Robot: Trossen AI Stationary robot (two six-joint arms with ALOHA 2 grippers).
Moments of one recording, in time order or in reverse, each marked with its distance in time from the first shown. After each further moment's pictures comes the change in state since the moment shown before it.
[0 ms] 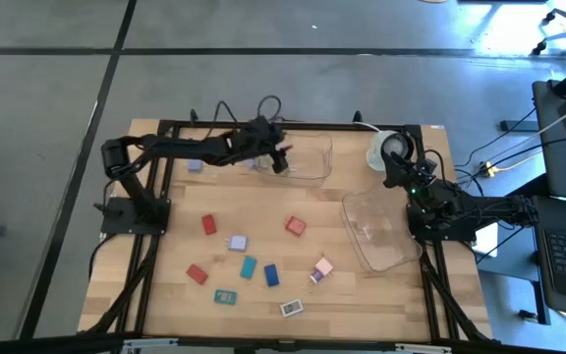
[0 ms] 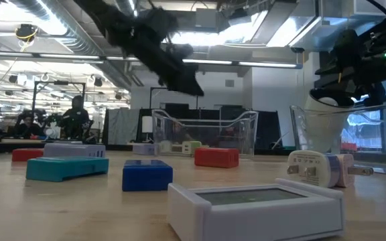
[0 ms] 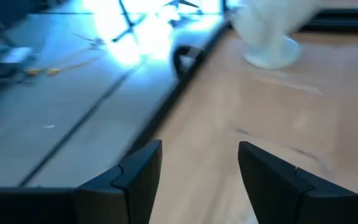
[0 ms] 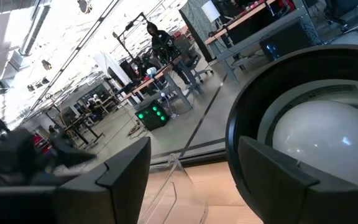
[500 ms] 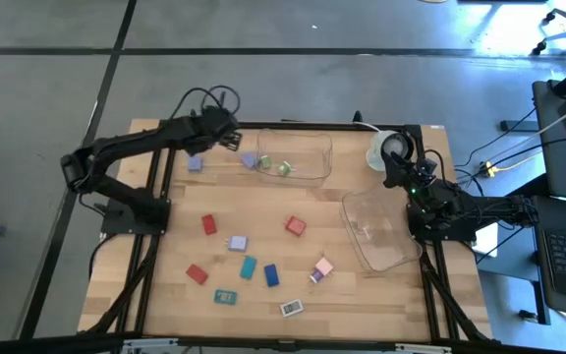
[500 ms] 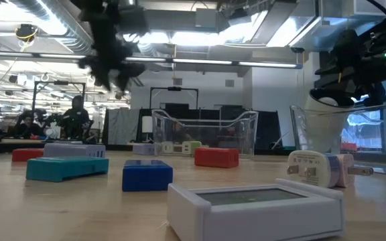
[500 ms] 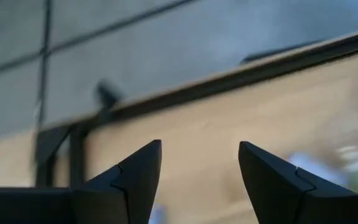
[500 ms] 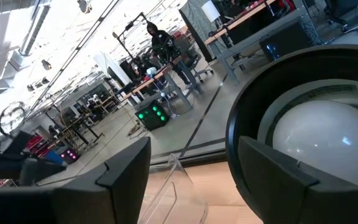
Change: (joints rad) left arm 0.149 -0.306 0.017 -0.992 -0.408 -0.747; right arm 0.000 0.000 0.000 0.000 0.000 0.000
